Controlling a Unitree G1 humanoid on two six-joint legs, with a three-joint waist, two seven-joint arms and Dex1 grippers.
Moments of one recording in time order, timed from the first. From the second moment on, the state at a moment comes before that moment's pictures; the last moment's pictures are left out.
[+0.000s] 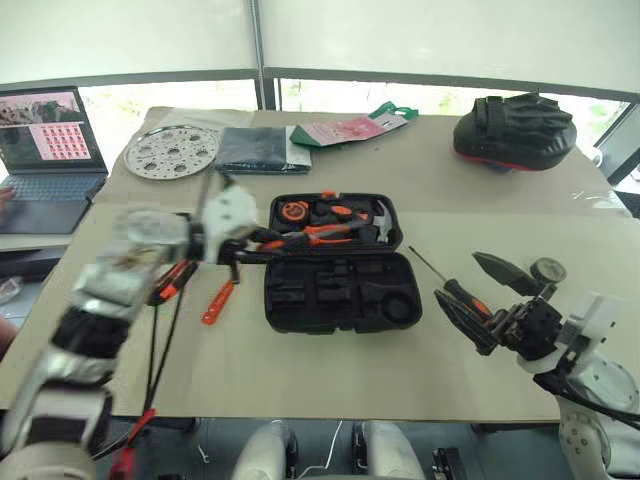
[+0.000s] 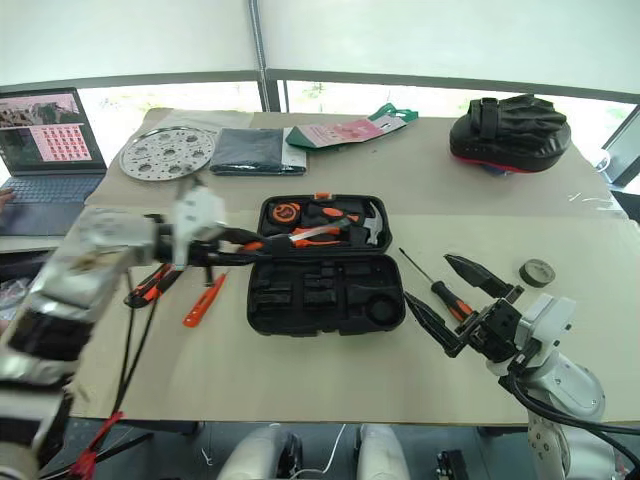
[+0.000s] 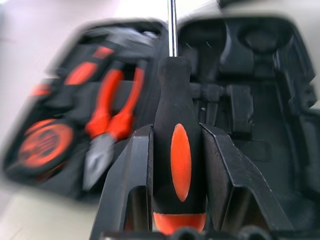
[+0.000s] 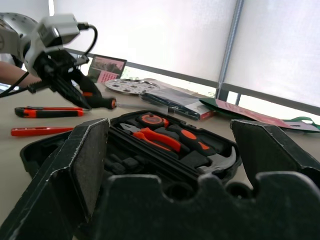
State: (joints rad) left arm -0.76 0.71 -0.35 0.15 -0.18 0.29 -1.16; right arm 0.19 -0.50 -0.29 -0.41 0.61 -0.10 0.82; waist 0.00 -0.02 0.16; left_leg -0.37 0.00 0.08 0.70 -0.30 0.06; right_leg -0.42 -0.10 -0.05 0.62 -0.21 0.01
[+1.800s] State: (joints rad) left arm -0.75 0.34 -0.25 0.52 -0.05 0.08 -1.06; right arm 0.30 -0.49 -0.29 -0.55 0.63 -0.02 0.71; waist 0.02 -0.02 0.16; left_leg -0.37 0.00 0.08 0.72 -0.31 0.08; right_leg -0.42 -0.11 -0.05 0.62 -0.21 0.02
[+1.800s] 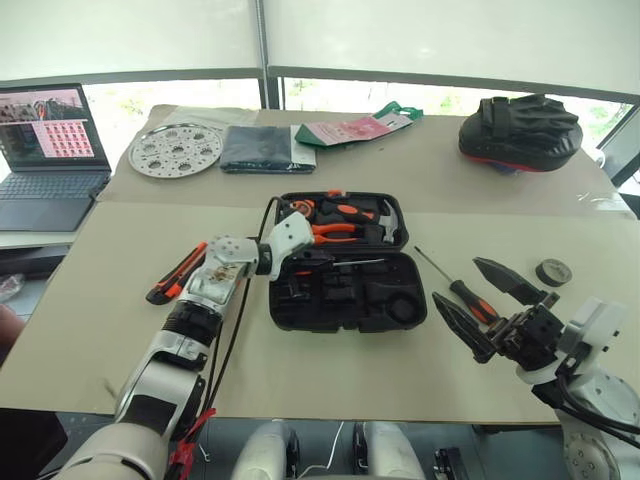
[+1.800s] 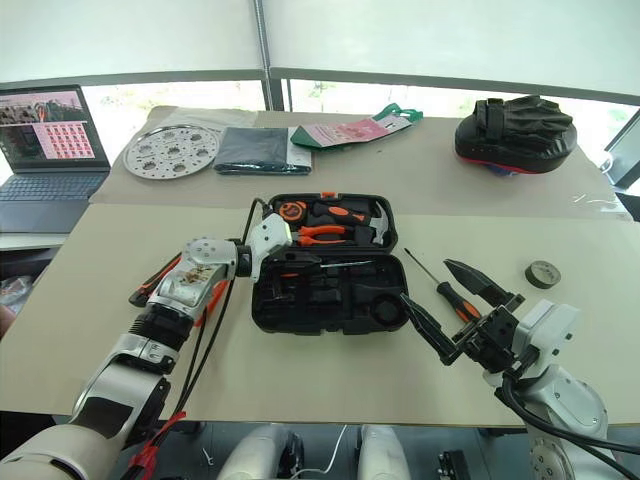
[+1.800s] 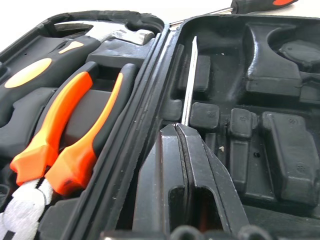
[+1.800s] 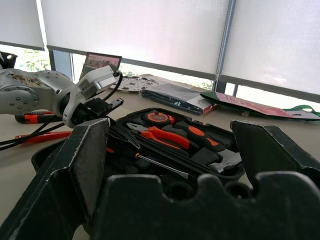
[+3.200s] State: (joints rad) left arm 0.02 0.67 0.29 -0.19 -0.68 0.20 -1.34; right arm 0.04 -0.95 -0.30 -0.25 0.48 0.49 0.77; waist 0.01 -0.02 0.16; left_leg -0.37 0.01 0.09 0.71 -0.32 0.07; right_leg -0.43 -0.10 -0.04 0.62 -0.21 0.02
